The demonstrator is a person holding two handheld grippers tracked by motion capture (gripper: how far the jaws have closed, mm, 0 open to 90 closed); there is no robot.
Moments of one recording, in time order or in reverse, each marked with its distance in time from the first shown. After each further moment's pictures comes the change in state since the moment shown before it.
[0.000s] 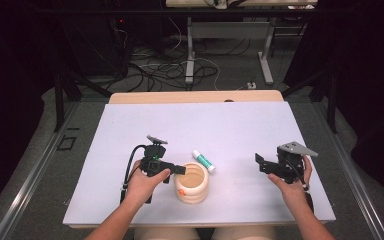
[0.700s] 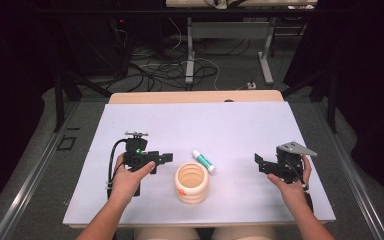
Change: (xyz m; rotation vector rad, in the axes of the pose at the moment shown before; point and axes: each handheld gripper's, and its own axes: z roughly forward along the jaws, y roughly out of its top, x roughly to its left) left arm 0.024 0.002 -0.038 -0.238 0.079 0.062; right arm 0.002 0.000 0.000 0.012 0.004 -0.004
